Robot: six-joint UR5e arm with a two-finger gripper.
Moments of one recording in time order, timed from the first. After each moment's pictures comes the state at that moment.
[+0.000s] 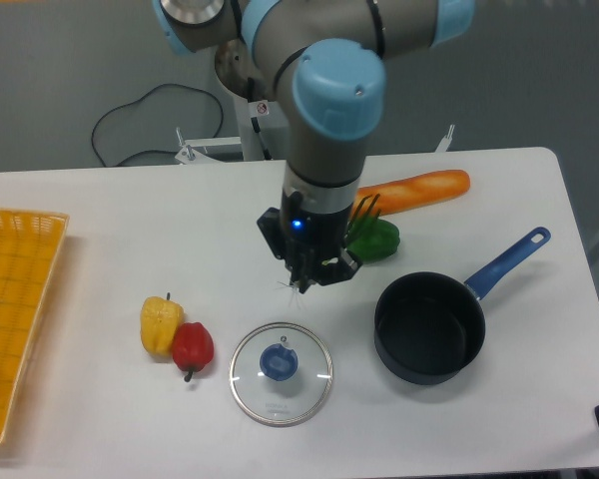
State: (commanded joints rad) arm 2.48 -1.88 -1.28 -1.39 1.34 0.97
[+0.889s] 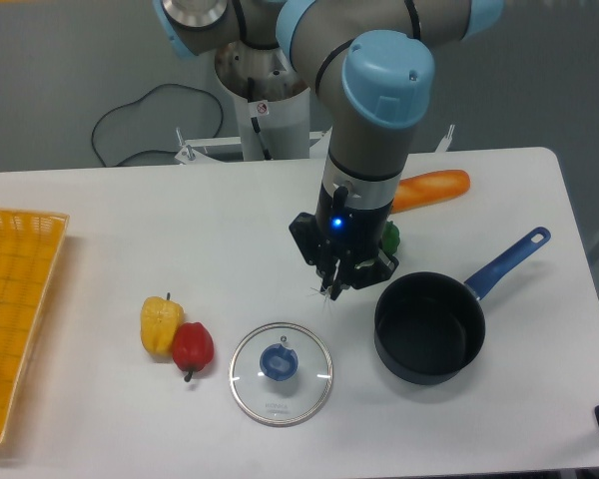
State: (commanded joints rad) arm 2.49 -1.89 -1.30 -1.37 1.34 0.97
